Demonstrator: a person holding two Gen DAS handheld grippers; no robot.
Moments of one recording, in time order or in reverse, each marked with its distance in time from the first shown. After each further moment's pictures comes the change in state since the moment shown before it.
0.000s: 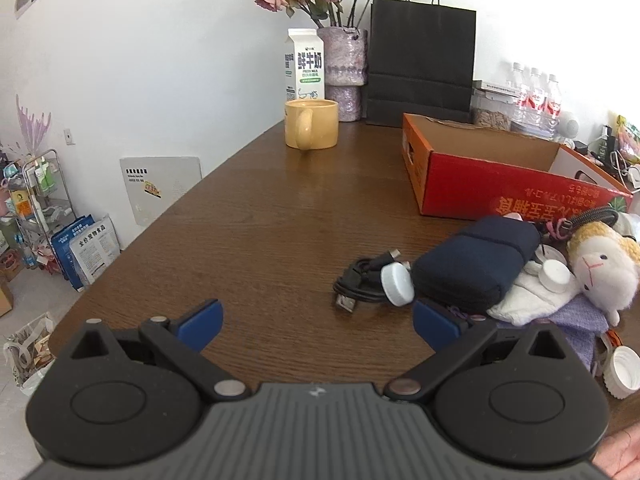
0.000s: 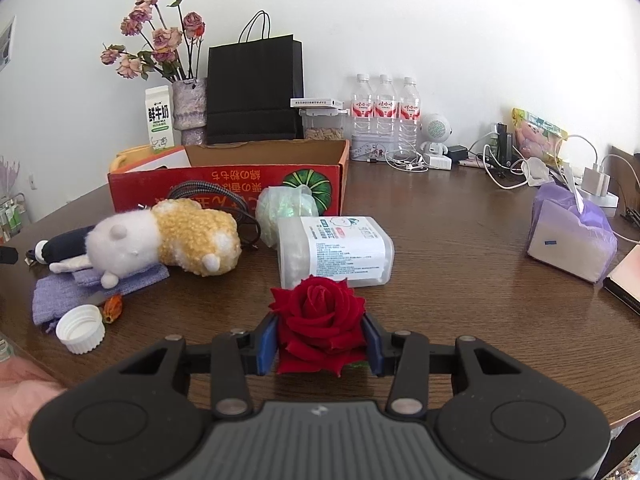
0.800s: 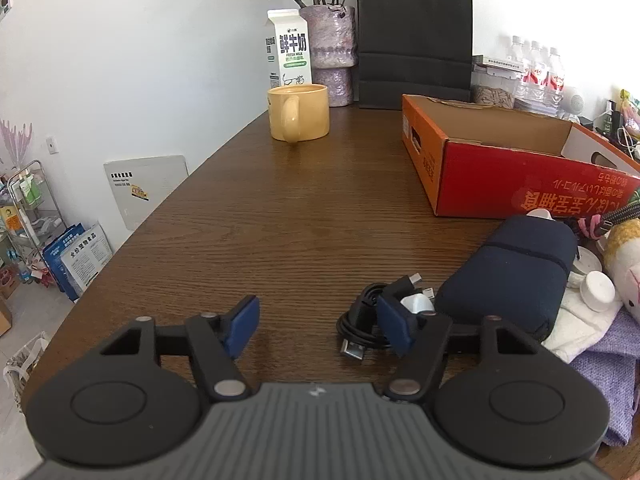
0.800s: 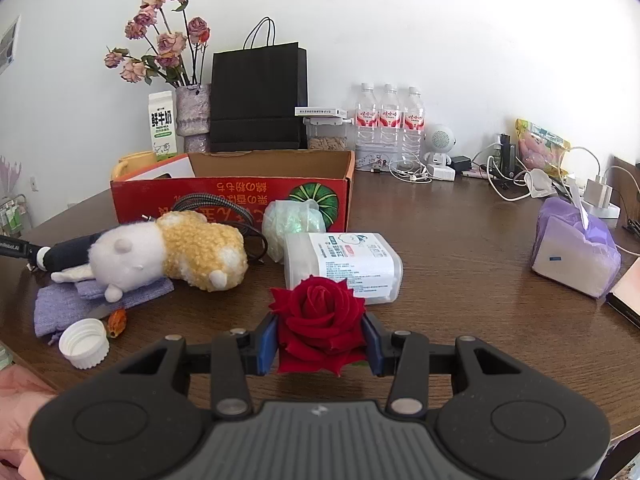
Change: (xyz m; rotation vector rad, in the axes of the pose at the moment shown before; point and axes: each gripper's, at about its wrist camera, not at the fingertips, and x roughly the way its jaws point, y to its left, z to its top) left arm 0.056 -0.005 0.020 0.068 0.055 -0.033; right arm 0.001 0.006 0.008 -0.013 -0.023 0.000
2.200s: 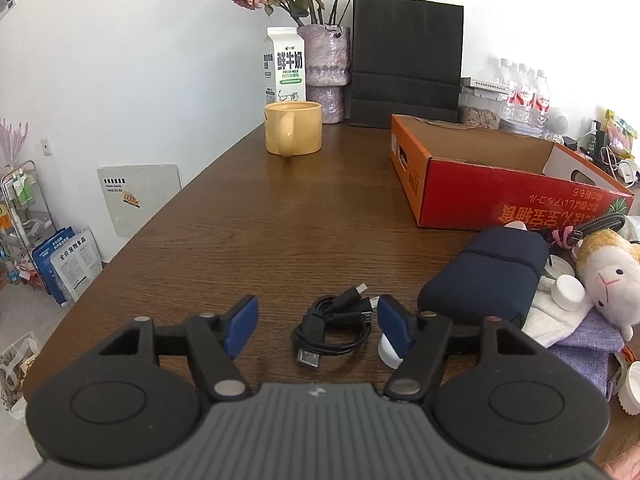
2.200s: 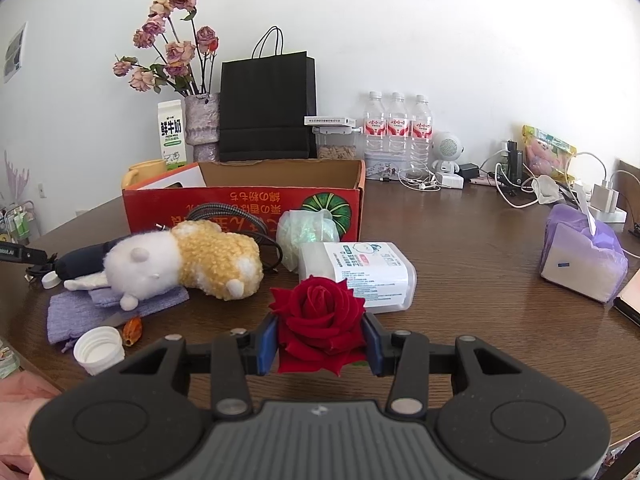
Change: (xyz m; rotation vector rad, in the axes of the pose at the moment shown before) left arm -0.021 0.007 -0.005 -0.028 -0.044 -0.039; right arm -0.005 0.007 0.000 0.004 -0.028 0.023
